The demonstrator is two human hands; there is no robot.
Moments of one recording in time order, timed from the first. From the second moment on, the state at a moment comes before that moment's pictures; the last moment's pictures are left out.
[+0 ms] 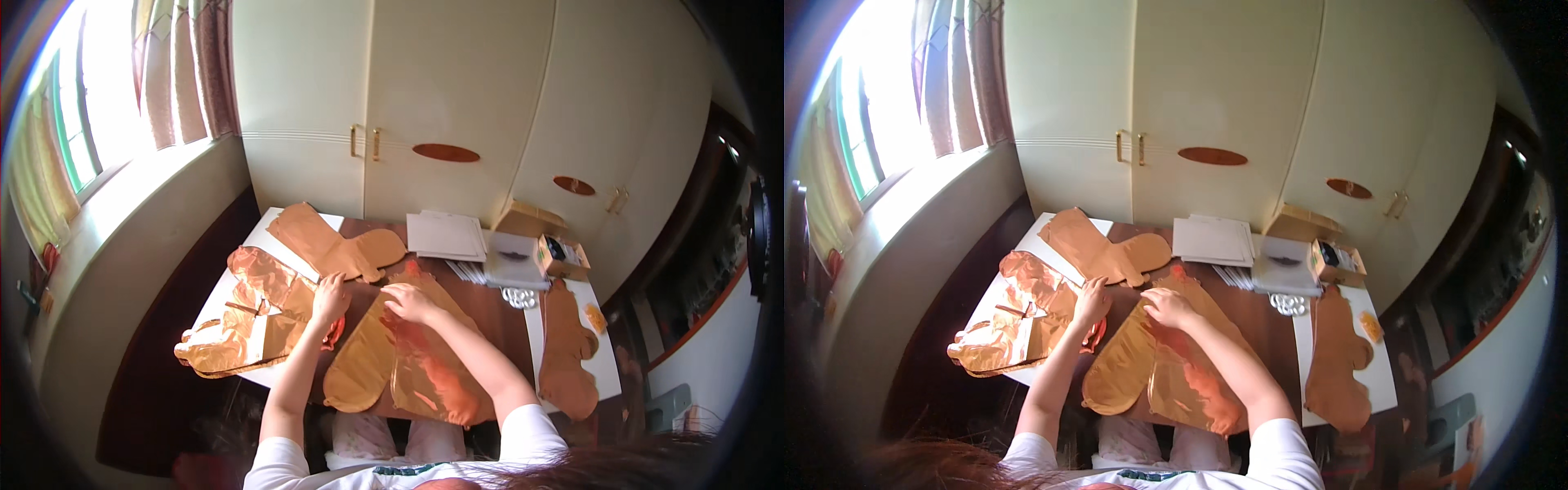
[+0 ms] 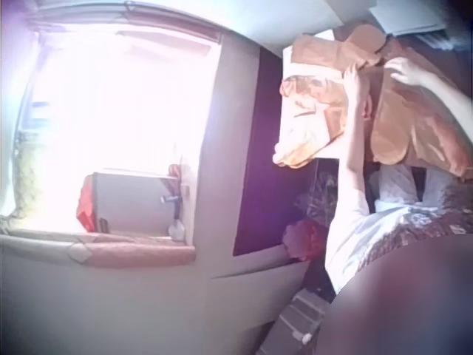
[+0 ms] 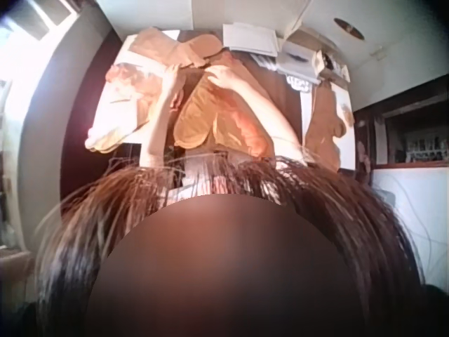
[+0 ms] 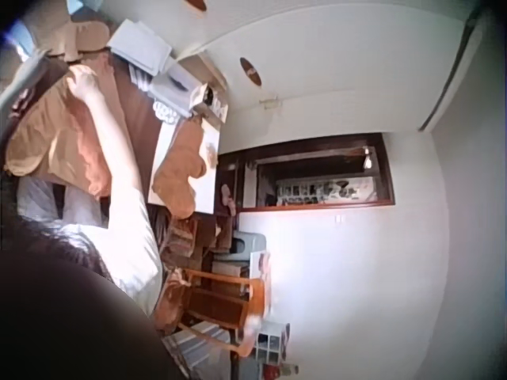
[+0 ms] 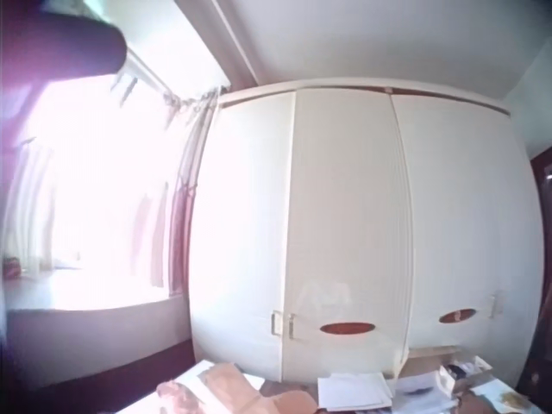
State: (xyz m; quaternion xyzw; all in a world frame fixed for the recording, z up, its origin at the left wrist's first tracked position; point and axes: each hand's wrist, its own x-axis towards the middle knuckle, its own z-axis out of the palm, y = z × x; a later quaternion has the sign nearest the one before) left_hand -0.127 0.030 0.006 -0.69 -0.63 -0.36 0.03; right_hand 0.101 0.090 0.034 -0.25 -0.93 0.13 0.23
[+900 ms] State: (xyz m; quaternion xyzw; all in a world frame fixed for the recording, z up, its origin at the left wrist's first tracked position) left_hand -0.136 0.027 -0.005 -0.60 -0.75 -0.28 0.03; right_hand -0.030 0.171 -0.001 -0.37 -0.84 0.23 0.32
